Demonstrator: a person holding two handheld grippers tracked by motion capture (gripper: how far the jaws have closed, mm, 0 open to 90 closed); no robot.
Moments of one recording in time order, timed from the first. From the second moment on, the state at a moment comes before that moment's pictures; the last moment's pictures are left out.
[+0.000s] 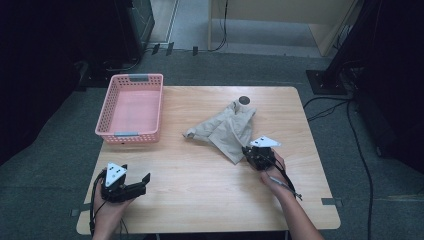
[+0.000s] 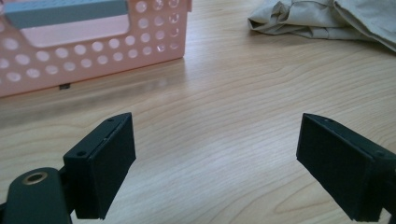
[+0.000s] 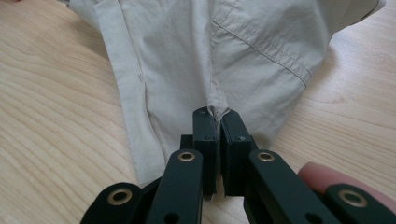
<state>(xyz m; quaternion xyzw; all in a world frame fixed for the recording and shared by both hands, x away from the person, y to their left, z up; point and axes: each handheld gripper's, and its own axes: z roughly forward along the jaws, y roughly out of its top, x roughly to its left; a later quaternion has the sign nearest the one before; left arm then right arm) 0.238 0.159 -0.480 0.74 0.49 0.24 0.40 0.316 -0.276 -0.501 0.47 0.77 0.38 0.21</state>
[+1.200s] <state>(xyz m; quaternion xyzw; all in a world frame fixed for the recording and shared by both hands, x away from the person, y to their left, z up) 0.268 0.081 -0.467 0.76 0.45 0.22 0.42 0.279 -0.308 -0.509 0.39 0.81 0.40 0.19</state>
